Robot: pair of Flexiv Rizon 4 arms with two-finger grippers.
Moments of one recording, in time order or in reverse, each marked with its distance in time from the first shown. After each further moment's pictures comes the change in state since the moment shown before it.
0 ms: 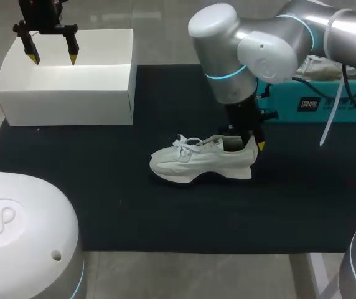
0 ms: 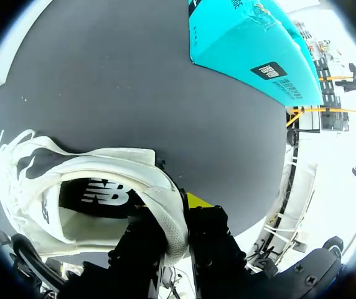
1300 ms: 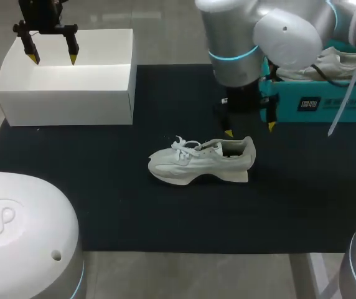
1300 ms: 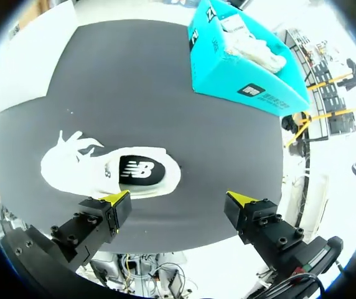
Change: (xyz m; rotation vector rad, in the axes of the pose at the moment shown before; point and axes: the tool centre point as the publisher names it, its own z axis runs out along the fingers) left arm 0.000 0.000 0.000 0.000 0.000 0.000; right arm -0.001 -0.021 -0.091 -0.174 0.136 -0.010
